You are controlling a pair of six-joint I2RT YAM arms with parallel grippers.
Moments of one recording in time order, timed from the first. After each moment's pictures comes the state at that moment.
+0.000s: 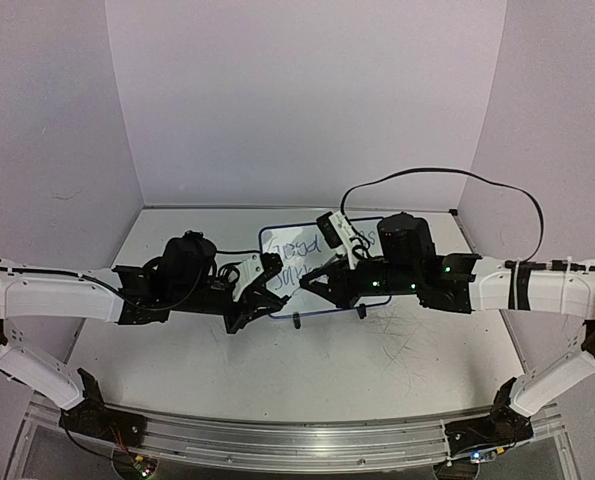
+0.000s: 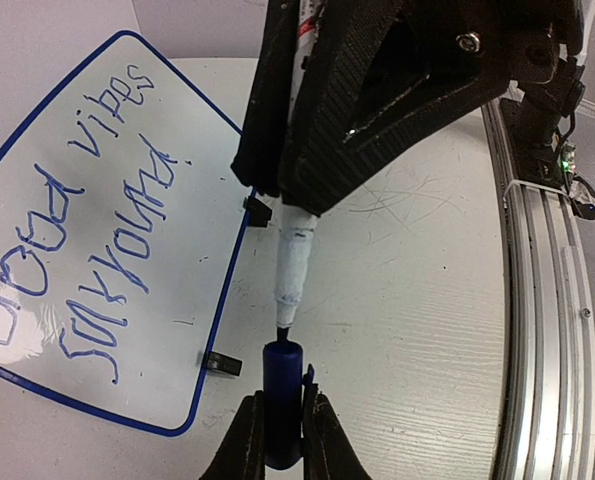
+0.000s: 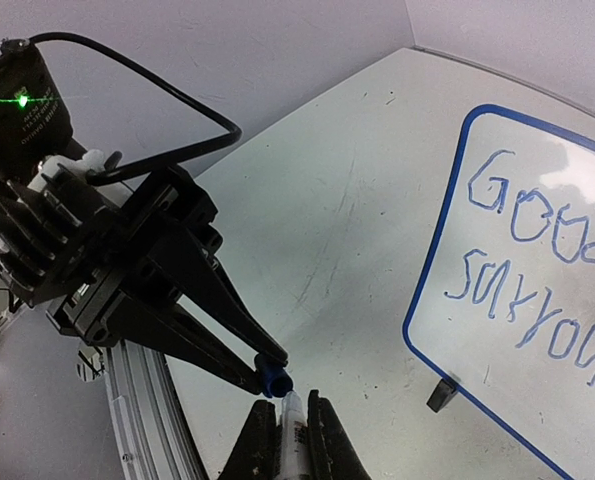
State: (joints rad) left arm -0.97 1.35 0.80 0.10 0.26 0.21; right arm 0.93 1.43 0.97 0.07 -0.30 0.27
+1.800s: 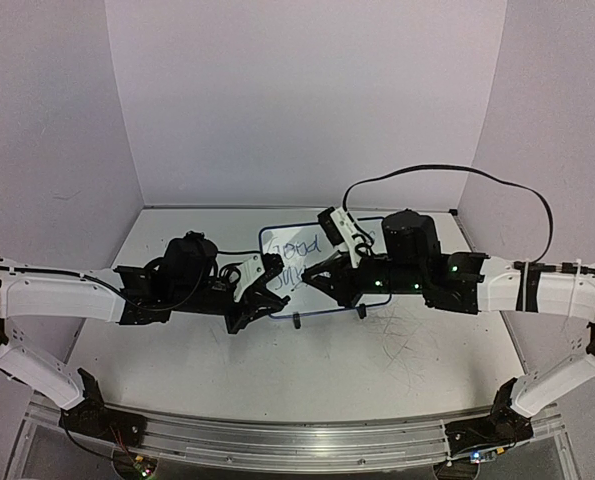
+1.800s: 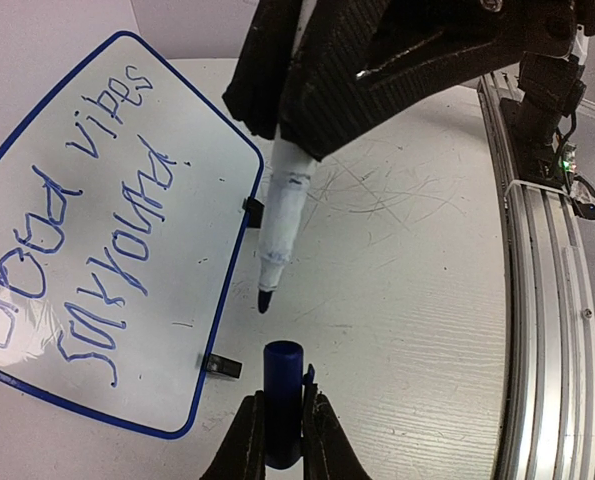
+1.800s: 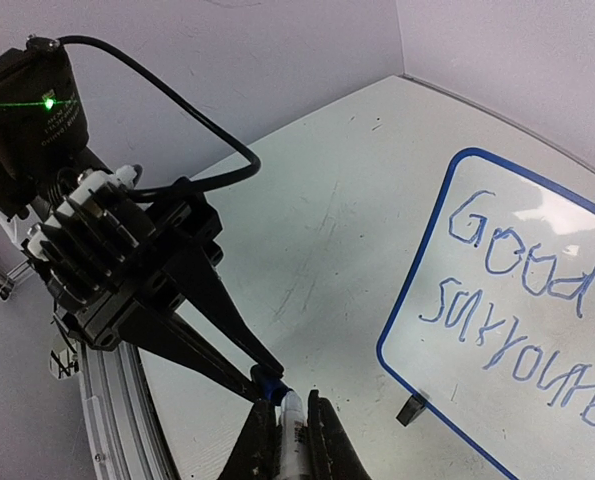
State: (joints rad) left arm -0.97 1.36 0.80 0.11 0.26 0.21; right arm 0.96 1.39 0.98 0.05 -0.22 0.18
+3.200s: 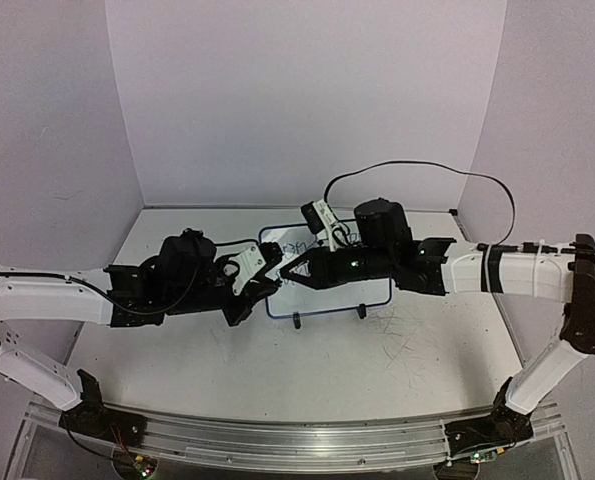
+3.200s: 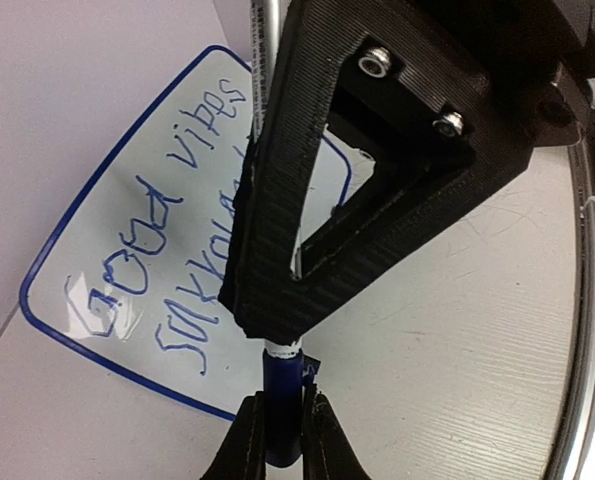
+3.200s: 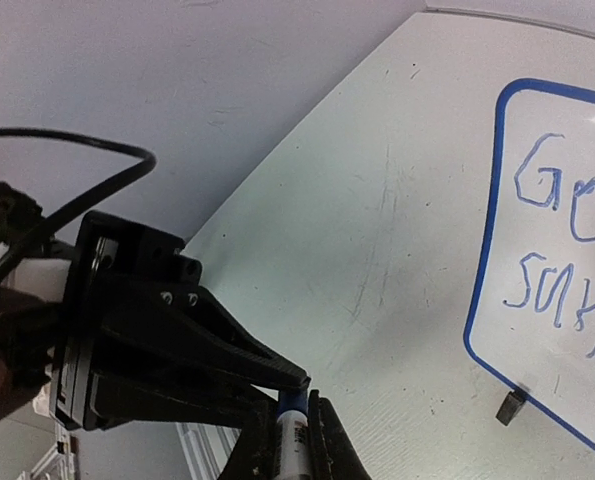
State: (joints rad) left arm -1.07 1.30 0.84 0.04 -0.09 0.24; right arm 0.91 1.61 1.14 0.06 -0.41 0.54
